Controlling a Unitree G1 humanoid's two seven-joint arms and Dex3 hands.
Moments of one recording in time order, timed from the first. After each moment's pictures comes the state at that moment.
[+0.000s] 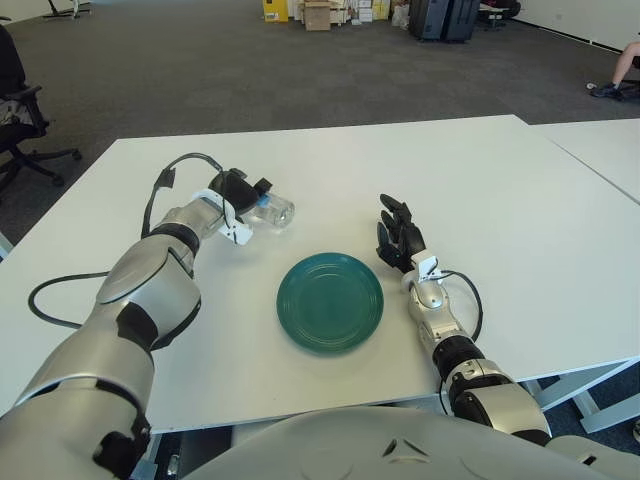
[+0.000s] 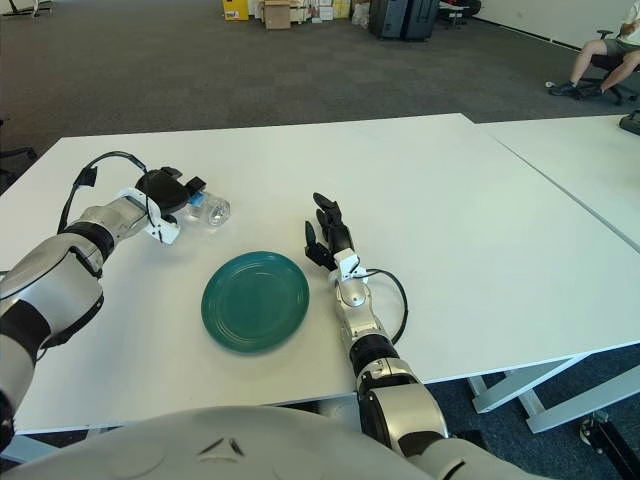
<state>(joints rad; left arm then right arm) -0.90 0.40 -0.89 1.41 1.07 -0.08 0.39 -0.28 0.07 0.03 0.91 -0.12 -0.62 -0.08</state>
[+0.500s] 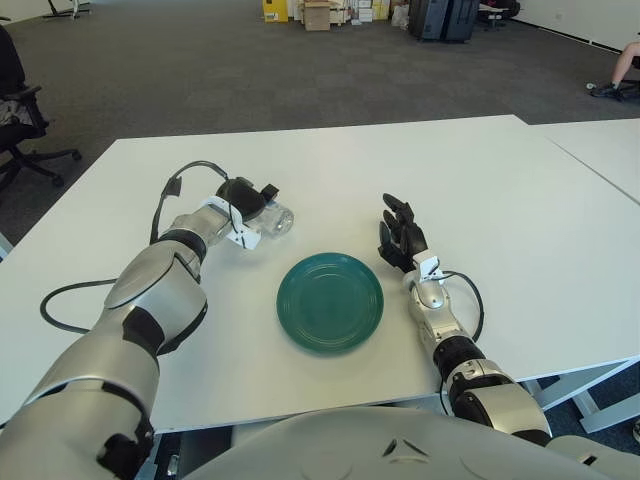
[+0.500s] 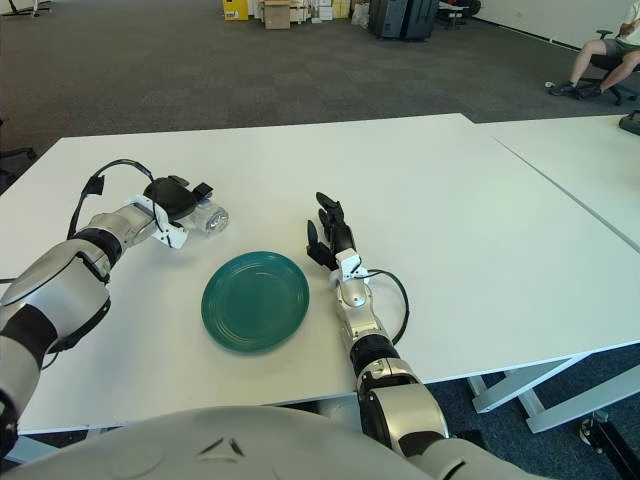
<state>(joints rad) -0.88 0.38 -0.86 1.41 1.05 -0.12 0.37 -0.29 0.06 0.03 0.92 -0.11 -0.62 -0.10</state>
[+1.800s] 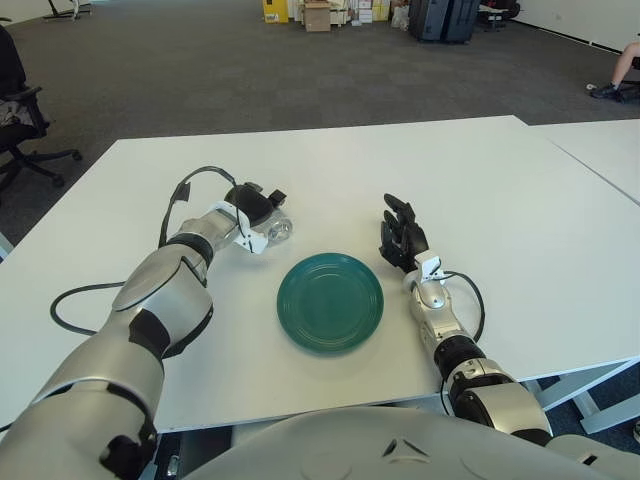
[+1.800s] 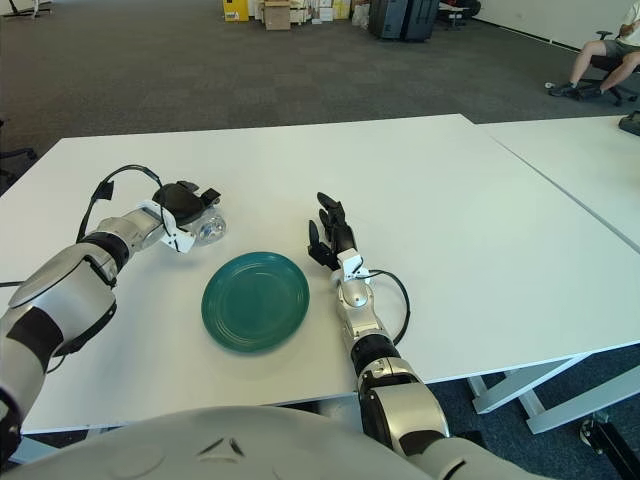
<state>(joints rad) -0.87 0.35 -0.87 1.41 1.04 -0.13 0.35 -0.29 0.06 0.03 0.94 -0.10 -0.65 -0.09</state>
